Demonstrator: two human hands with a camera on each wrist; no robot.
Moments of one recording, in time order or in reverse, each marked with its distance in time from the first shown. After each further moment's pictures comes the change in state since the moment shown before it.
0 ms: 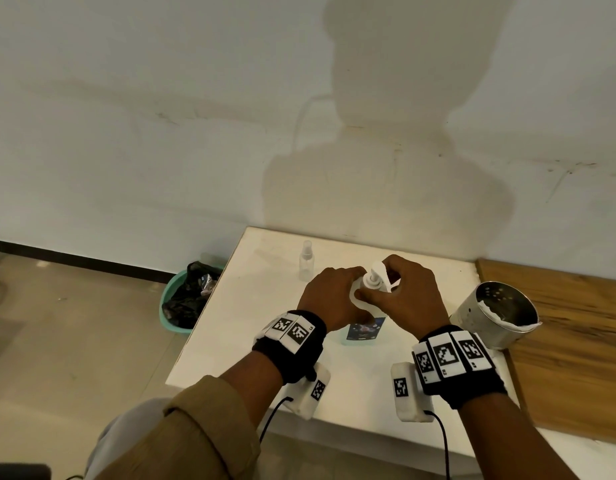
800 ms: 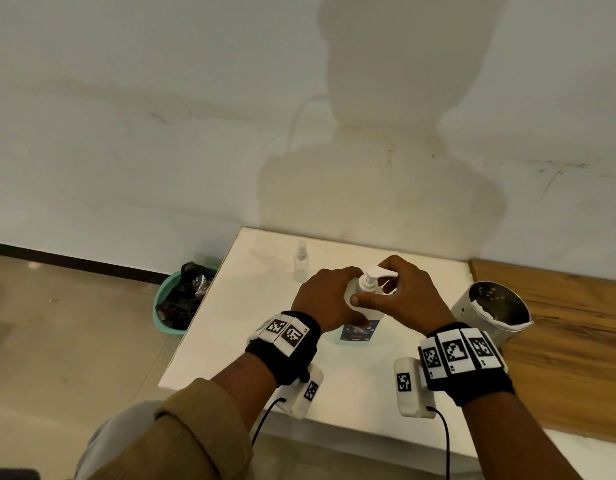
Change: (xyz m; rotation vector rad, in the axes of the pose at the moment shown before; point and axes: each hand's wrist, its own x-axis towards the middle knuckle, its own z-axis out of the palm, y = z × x) left_hand -0.006 0.002 -0.004 -0.069 -0.009 -0.011; right_hand 0.003 0.004 -0.013 0.048 -0.136 0.056
